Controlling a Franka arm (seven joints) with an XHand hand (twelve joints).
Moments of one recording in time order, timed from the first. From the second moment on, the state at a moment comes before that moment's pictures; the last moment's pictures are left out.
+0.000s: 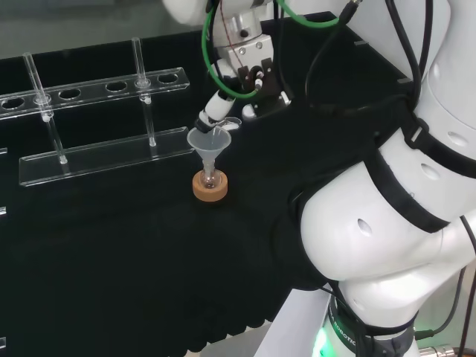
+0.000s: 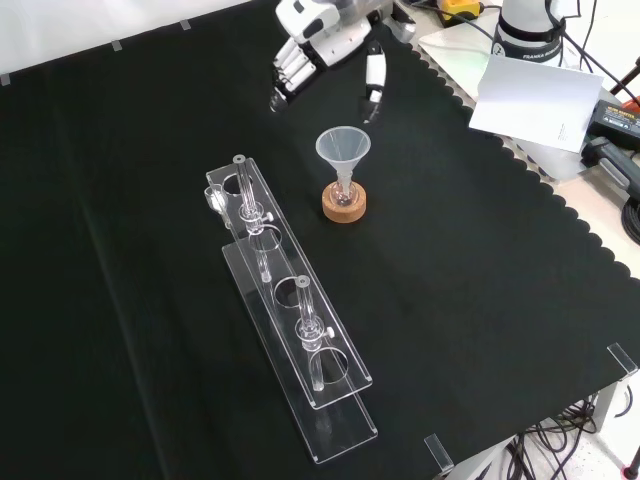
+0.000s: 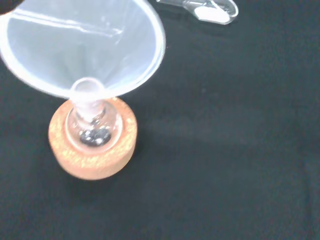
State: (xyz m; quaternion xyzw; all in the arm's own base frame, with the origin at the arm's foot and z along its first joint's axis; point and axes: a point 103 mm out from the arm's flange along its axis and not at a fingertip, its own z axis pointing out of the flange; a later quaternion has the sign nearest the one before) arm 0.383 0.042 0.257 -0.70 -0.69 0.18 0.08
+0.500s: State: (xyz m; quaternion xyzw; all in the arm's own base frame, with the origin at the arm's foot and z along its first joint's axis) arm 0.411 0.014 0.274 -0.71 -0.69 0.15 0.08
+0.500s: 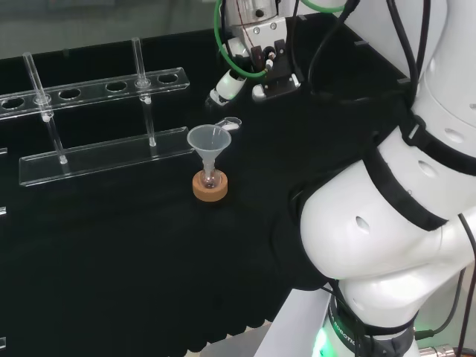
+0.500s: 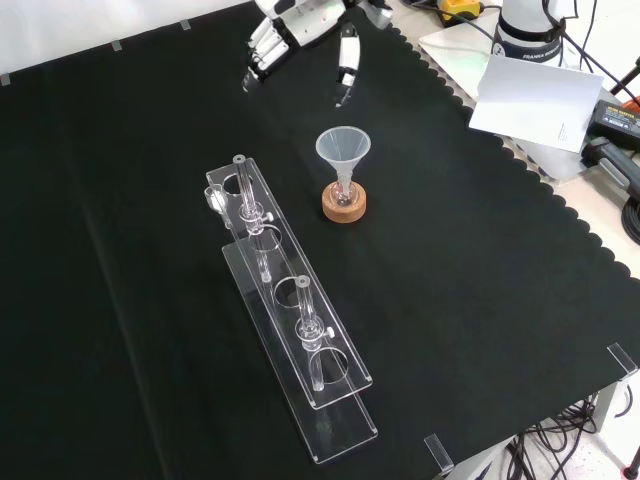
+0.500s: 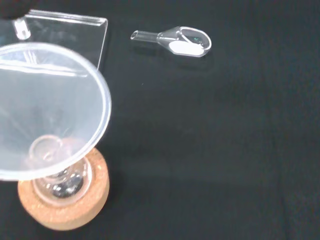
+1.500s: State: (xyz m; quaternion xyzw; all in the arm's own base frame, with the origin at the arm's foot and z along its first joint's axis) arm 0.492 -0.009 0.224 -0.70 -0.69 0.16 0.08
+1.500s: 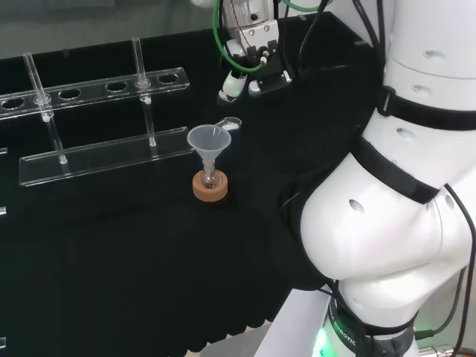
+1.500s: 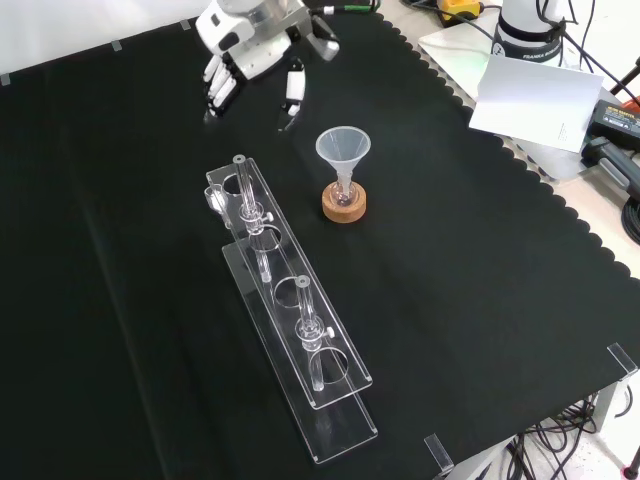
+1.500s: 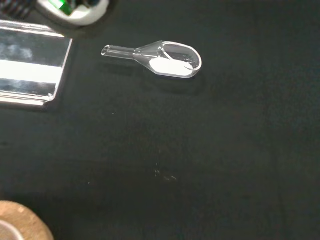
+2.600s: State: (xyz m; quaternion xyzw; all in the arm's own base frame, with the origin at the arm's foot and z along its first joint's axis) arm 0.557 -0.028 0.144 -0.66 -0.71 0.22 0.08
